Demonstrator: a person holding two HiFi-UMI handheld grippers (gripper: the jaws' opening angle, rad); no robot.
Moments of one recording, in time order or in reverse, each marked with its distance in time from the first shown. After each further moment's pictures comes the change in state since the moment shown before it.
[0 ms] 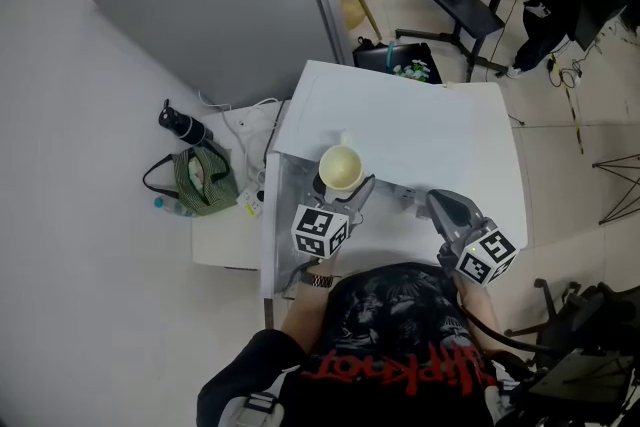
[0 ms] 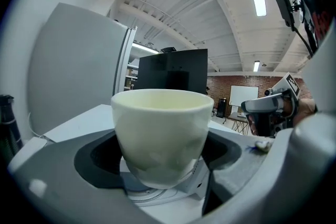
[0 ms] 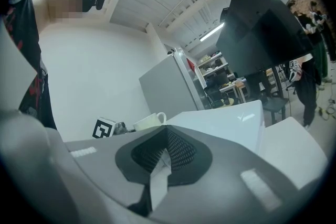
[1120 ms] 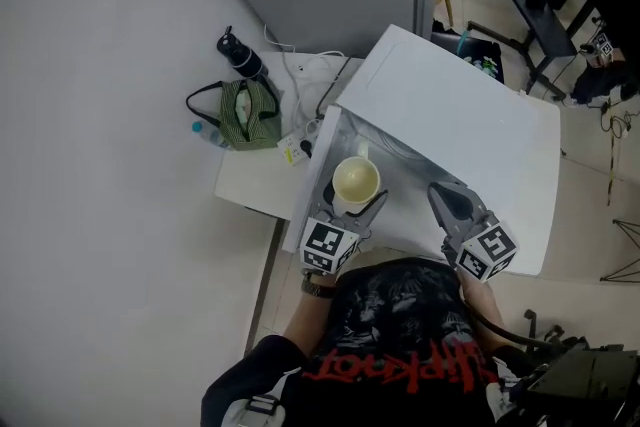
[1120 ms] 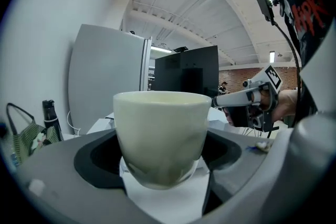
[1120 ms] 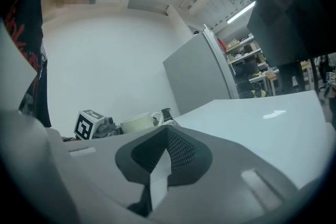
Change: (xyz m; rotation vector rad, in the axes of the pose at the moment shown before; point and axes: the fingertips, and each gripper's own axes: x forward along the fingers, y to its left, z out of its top) left arm -0.107 0.009 -0.034 0.004 0.033 0.211; right arm 0.070 0.061 -0.036 -0.096 0.160 0.261
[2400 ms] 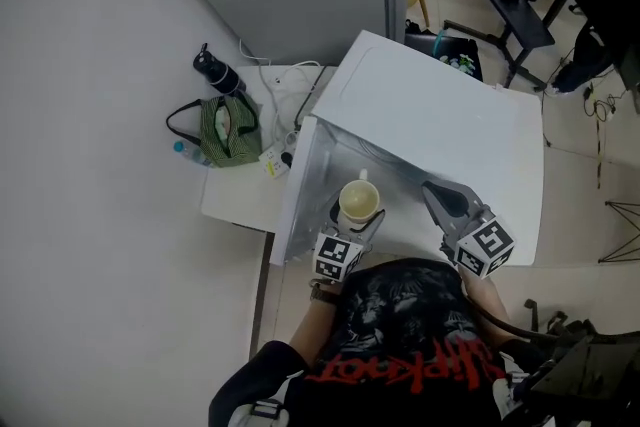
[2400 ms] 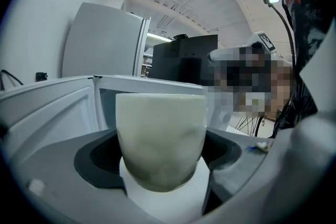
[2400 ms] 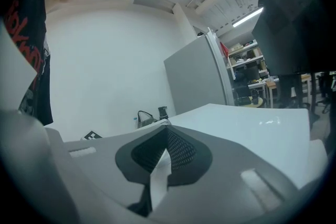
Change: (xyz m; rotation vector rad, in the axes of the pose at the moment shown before) left arm 0.027 -0.031 -0.100 -0.048 0.118 -0.042; right arm -0.015 -0.011 0.010 -0.089 0.033 -0.022
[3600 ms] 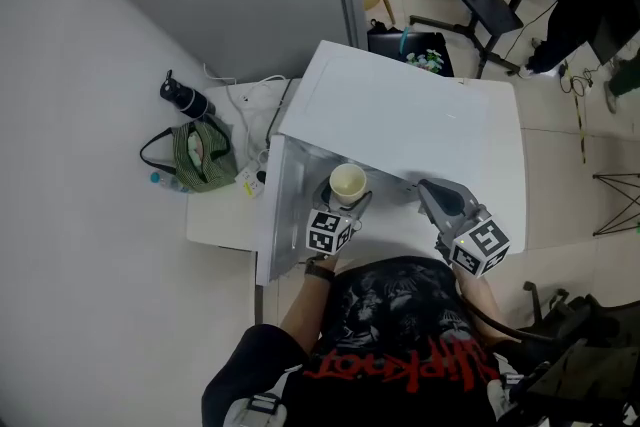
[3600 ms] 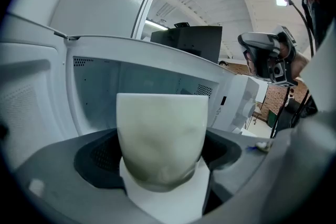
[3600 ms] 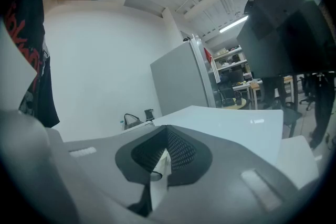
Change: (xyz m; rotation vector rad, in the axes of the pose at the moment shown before) left arm 0.087 0.022 -0.017 -0.049 0.080 -0.098; right arm -0.031 -0.038 0.003 0.039 -0.027 -0.146
